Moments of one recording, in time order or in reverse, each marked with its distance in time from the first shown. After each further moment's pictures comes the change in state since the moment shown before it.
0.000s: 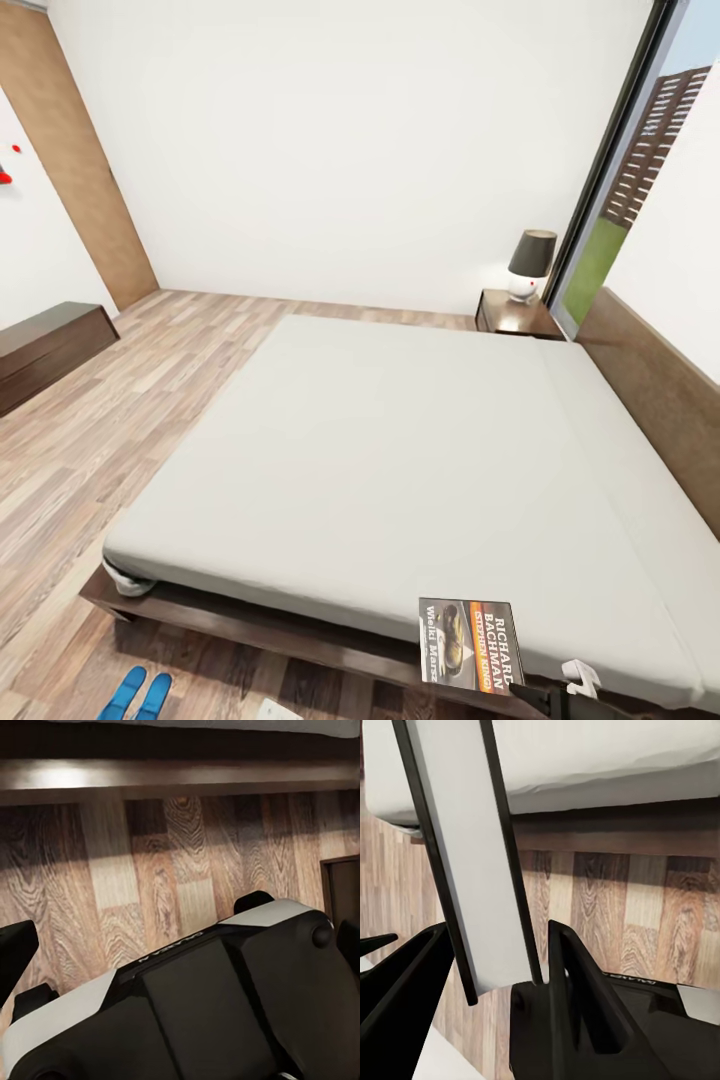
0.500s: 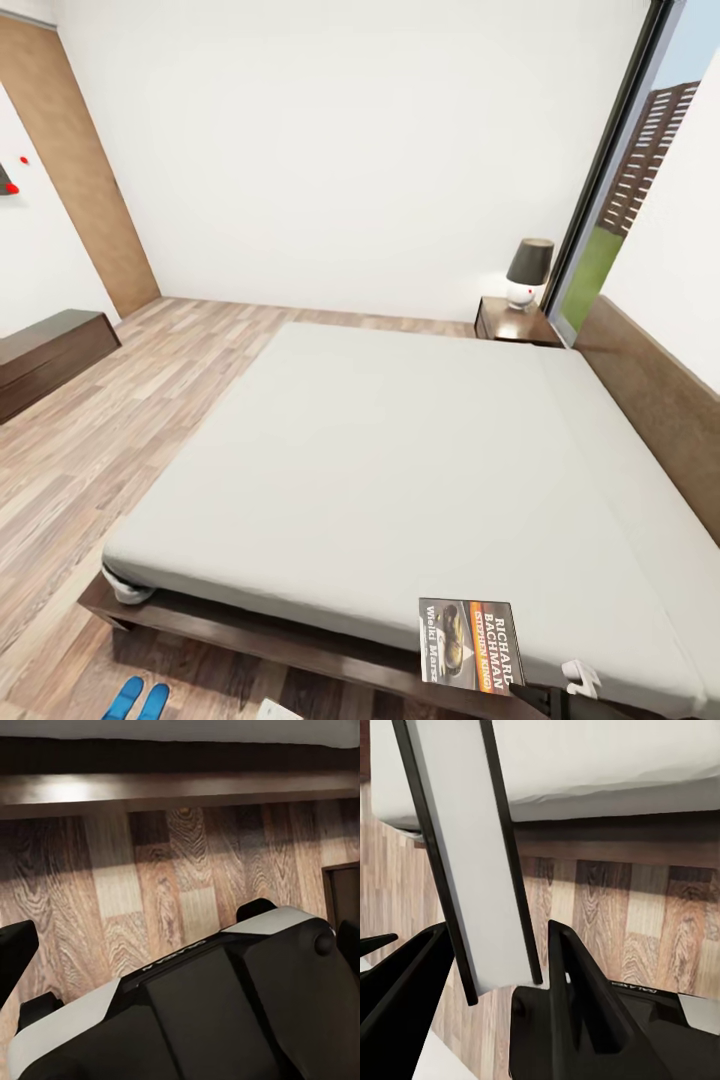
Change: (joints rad) left arm 0.000 0.001 0.000 0.000 0.000 0.000 0.001; right arm 0.000 0.000 0.000 0.000 0.000 0.000 0.000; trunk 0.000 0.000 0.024
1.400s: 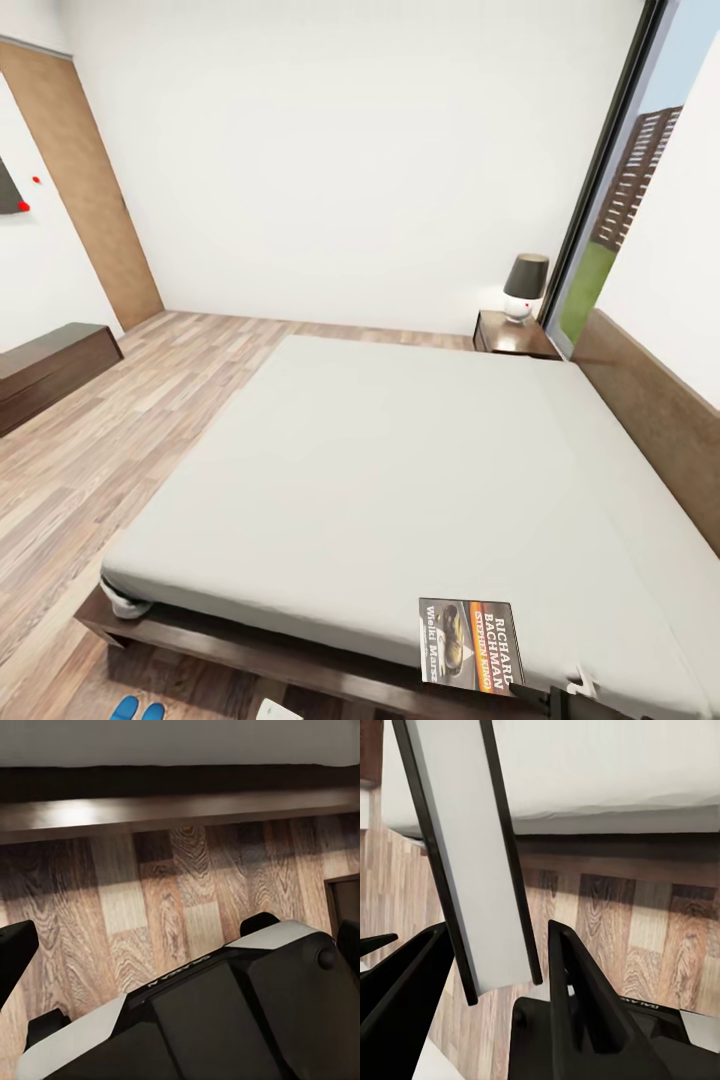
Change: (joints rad) left arm 0.000 0.000 0.000 0.000 0.000 0.000 0.000; right arm 0.000 0.000 0.000 0.000 0.000 0.000 0.000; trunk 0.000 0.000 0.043
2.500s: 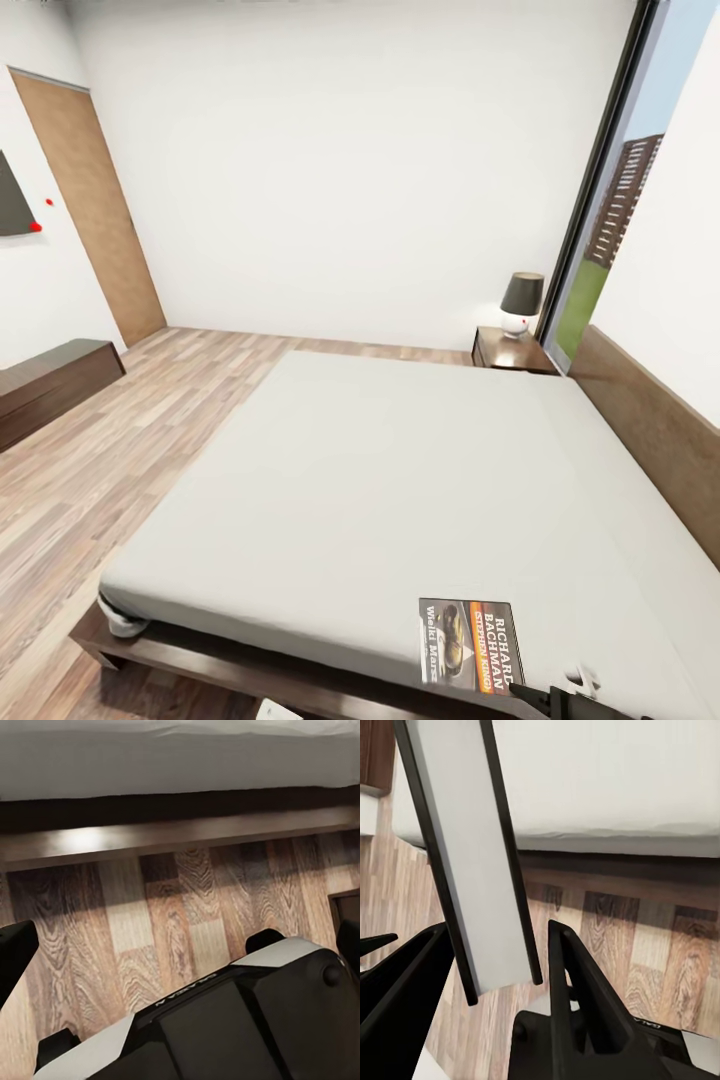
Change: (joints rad) left arm 0.000 0.000 0.000 0.000 0.000 0.000 0.001; right arm 0.000 0.000 0.000 0.000 0.000 0.000 0.000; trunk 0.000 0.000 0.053
